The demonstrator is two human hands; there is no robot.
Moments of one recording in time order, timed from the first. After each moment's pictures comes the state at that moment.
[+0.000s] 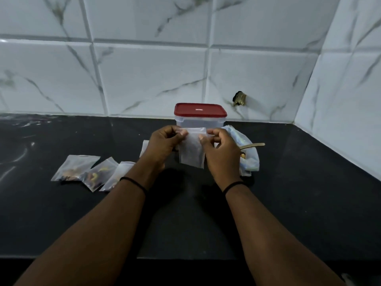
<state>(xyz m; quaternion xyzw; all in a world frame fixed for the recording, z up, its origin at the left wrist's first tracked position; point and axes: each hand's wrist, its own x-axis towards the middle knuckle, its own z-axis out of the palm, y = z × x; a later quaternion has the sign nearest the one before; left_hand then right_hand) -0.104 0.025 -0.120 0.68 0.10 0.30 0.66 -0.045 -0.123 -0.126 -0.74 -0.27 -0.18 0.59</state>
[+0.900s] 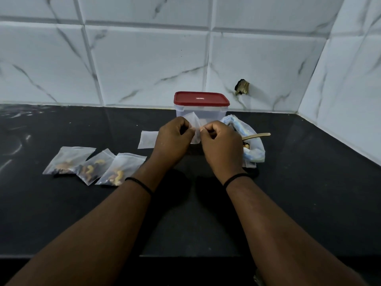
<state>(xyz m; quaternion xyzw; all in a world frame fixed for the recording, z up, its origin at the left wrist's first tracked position) -0.106 -0.004 -0.122 0.82 0.14 0.37 0.41 -0.054 -0.119 -0.124 -0.80 -0.27 -0.24 0.47</state>
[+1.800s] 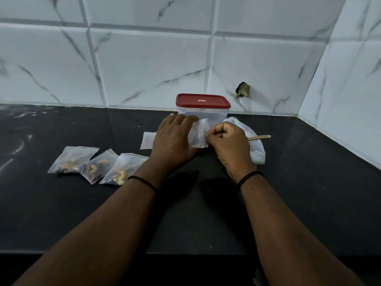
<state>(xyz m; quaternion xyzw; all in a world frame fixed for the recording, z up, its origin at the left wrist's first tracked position) -0.108 0.010 -0.130 0.91 0.06 0.41 0.06 -0.041 -0.133 -0.117 -0.76 -0.27 -0.07 0.59</state>
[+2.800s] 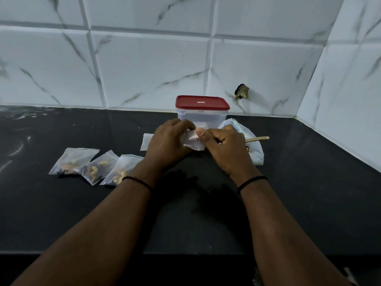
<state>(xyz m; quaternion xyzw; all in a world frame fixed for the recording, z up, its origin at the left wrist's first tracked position) -0.114 0.023 -0.130 0.90 0.01 0.41 0.16 -0.045 -0.142 -0.116 -0.76 -0.43 -0.19 0.45</state>
